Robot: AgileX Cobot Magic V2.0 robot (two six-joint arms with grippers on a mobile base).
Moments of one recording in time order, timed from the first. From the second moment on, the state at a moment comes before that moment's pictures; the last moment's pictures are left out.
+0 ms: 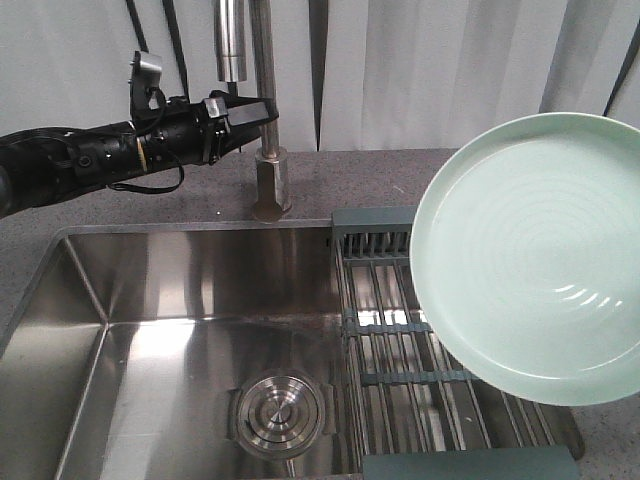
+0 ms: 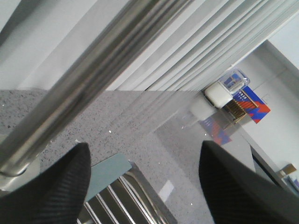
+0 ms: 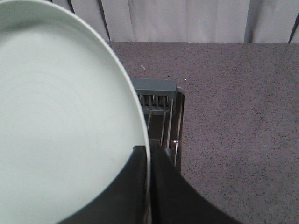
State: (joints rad) left arm -0.11 2.07 -1.55 1.29 -0.93 -1.93; right arm -0.05 0.67 -0.89 0.33 0.82 -0.26
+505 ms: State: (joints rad) left arm -0.15 2.15 -1.61 1.41 -0.94 -2.03; right arm -0.05 0.67 -0.89 0.33 0.82 -0.26
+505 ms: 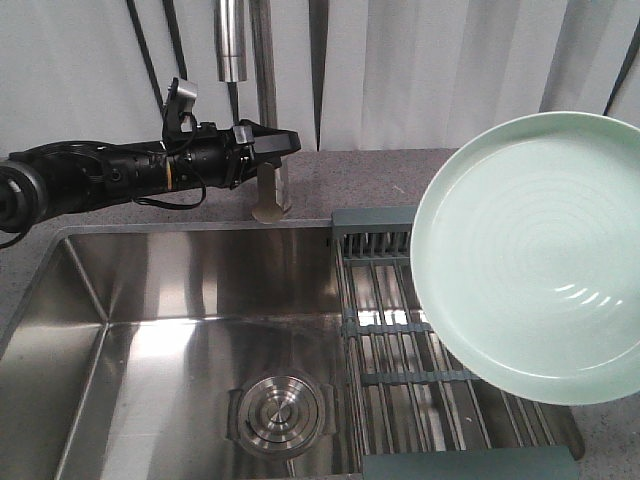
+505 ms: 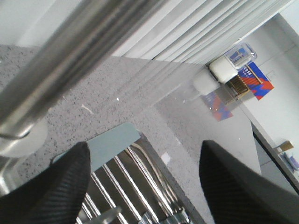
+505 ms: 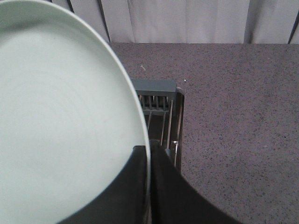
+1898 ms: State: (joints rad) left arm 0.11 2.14 -1.61 1.46 -1.18 -2.11; right arm -0.05 0.67 -0.89 0.34 0.82 -0.26
